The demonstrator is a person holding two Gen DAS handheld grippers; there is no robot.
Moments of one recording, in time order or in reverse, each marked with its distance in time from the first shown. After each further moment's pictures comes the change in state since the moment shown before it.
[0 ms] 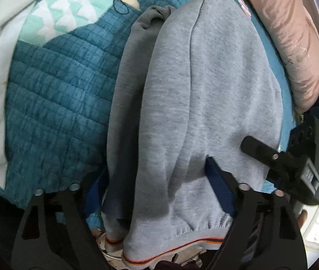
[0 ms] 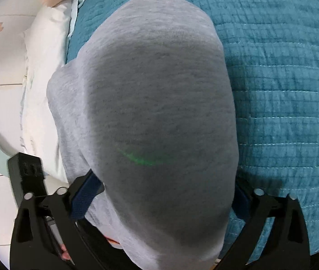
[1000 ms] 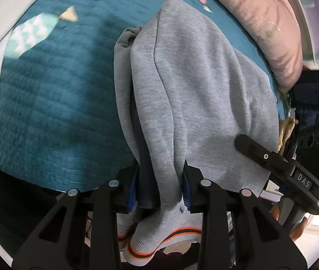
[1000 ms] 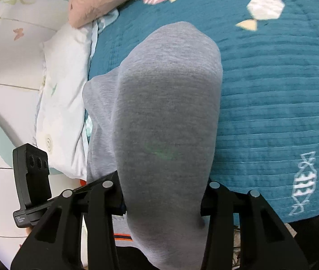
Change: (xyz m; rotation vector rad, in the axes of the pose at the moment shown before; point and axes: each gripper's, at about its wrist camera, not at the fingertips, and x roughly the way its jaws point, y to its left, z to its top) left arm -0.025 -0.089 -0.034 0.129 0.019 -0.029; right arm -0.087 0.015 -0.027 -0.018 -0.153 0.012
